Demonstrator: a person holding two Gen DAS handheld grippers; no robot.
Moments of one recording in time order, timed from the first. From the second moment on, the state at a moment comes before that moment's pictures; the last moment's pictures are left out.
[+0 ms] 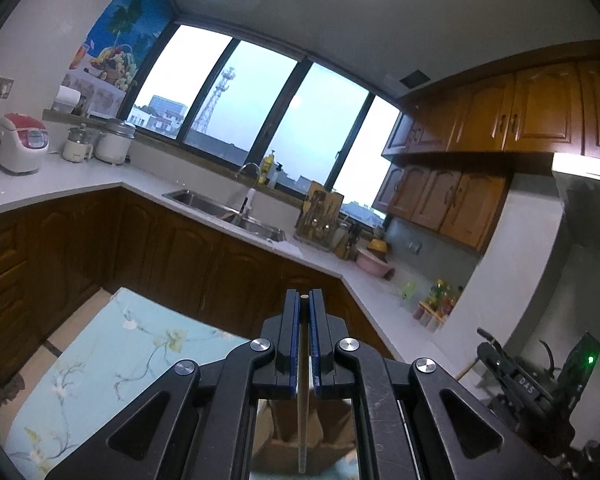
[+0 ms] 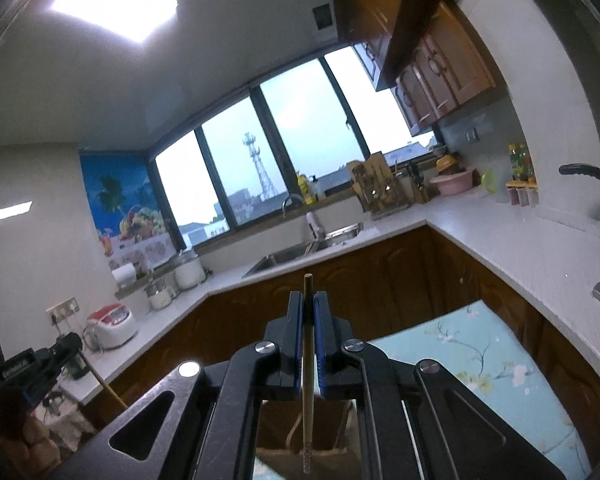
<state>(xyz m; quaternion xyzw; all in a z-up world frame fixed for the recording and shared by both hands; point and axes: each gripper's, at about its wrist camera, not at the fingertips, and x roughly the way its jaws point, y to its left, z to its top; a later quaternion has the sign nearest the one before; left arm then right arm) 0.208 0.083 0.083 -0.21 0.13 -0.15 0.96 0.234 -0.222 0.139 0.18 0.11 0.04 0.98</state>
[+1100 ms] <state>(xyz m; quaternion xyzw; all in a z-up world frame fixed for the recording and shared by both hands) 0.322 0.027 -0.006 -0.20 0.21 -0.11 0.95 0.315 -0.218 0.038 0.18 0.22 0.04 0.96</state>
